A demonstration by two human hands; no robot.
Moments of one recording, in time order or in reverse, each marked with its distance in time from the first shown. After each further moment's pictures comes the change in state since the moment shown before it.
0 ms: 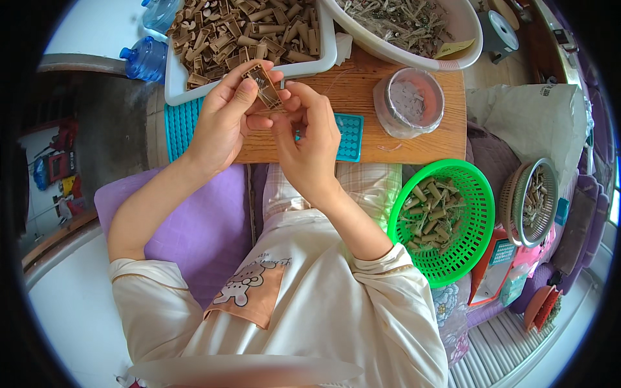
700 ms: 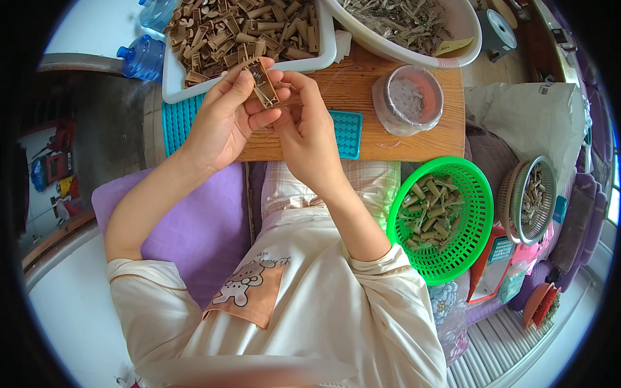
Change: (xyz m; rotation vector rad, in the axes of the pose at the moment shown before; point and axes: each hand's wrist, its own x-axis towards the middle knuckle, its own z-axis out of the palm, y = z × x) left_hand 0.000 -0.002 -0.004 -0.246 -0.021 -0.073; right_hand 0.010 -0.014 -0.008 0.229 -0.269 0.320
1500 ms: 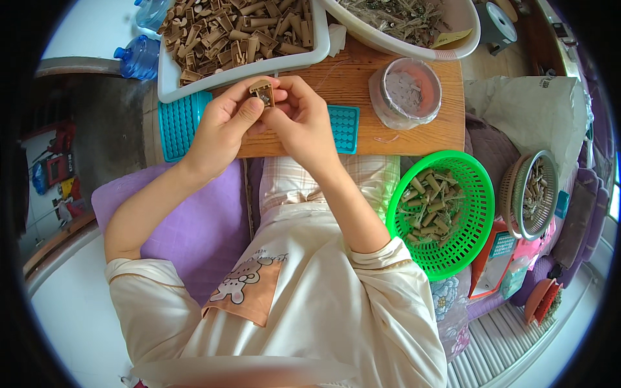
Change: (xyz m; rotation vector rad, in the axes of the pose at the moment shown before) left_hand -0.012 -0.010 0.007 0.471 -0.014 0.054; right_hand 0.008 0.012 -0.008 0.203 0.009 0.073
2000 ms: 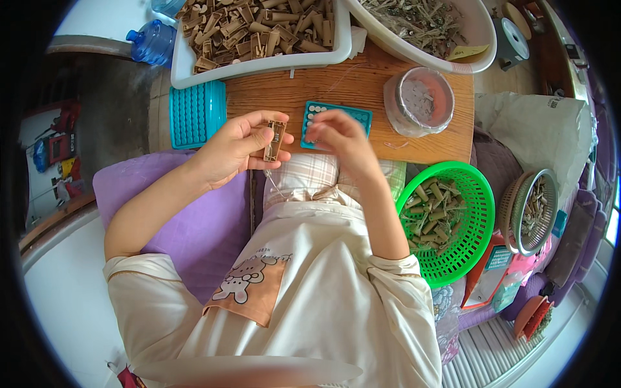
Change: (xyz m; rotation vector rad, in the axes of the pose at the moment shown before) left_hand -0.027 -0.010 -0.017 -0.216 -0.018 -0.544; right_hand -0.020 0.034 -0.068 -0.020 -0.070 0.425
